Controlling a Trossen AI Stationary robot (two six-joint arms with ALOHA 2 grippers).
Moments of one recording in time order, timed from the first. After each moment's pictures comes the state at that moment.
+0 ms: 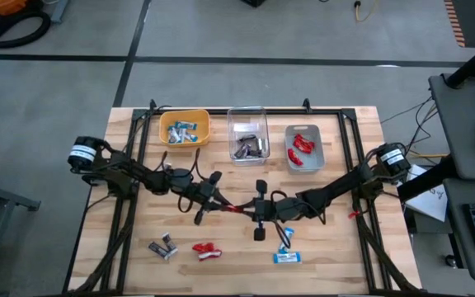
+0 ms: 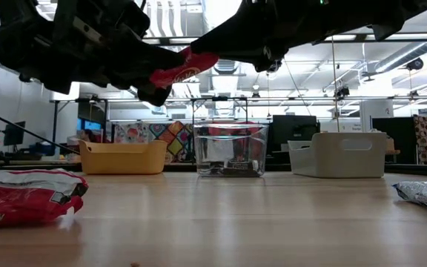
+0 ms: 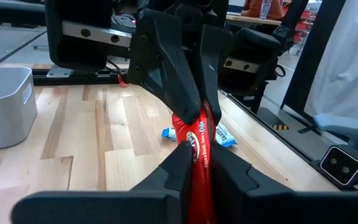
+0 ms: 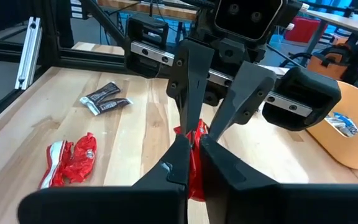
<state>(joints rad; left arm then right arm) -0.11 1.59 0.44 1.03 0.24 -0.08 0.35 1.77 0.88 0.67 0.41 -0.05</state>
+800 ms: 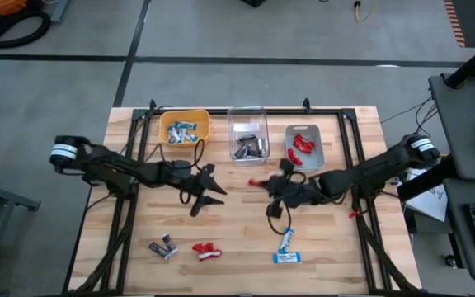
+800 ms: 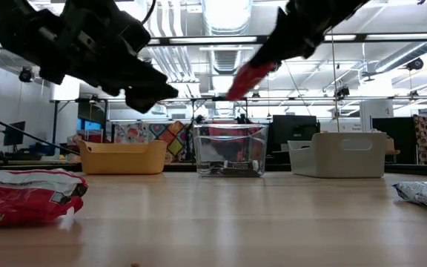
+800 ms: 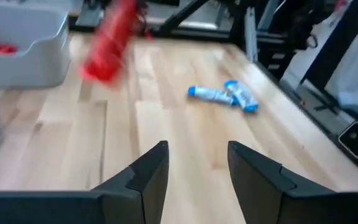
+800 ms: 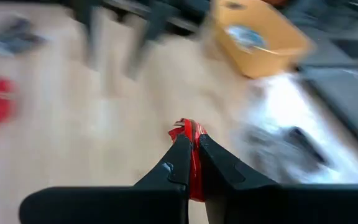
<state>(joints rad) -0.04 1.40 0.44 0.64 0.24 -0.10 0.30 1.47 0.94 -0.11 0.56 0.19</state>
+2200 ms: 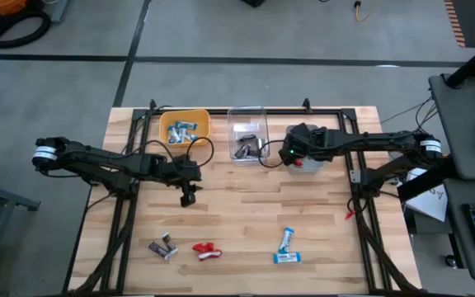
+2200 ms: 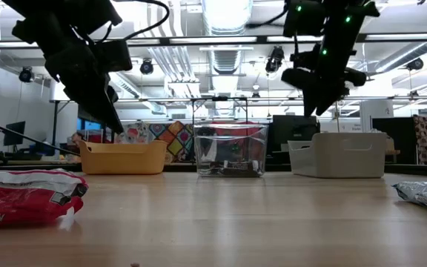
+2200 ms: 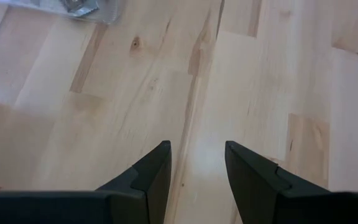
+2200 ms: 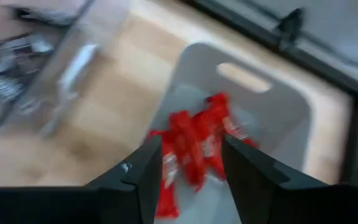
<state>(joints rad) -0.03 1.16 0.62 -0.37 -0.10 -0.25 -0.21 1.39 1.00 -0.85 0.55 0.76</state>
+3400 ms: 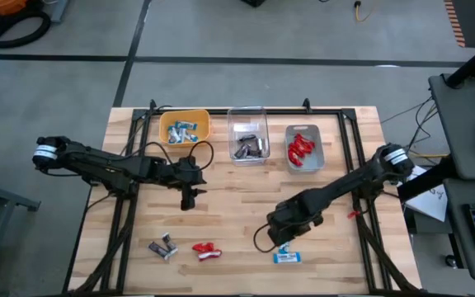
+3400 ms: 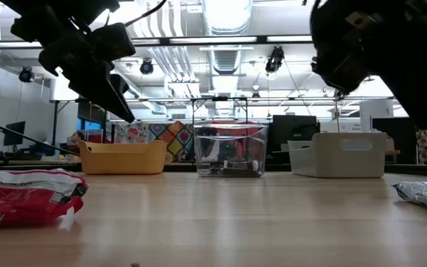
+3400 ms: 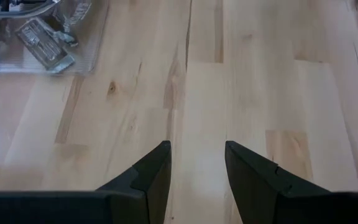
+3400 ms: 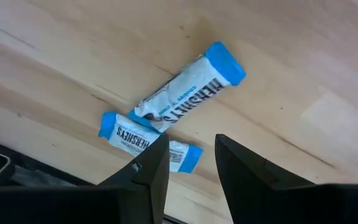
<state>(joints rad) -0.08 1.16 0.61 -0.26 -0.10 -0.12 0.38 1.73 1.17 -0.81 -0.32 1.50</state>
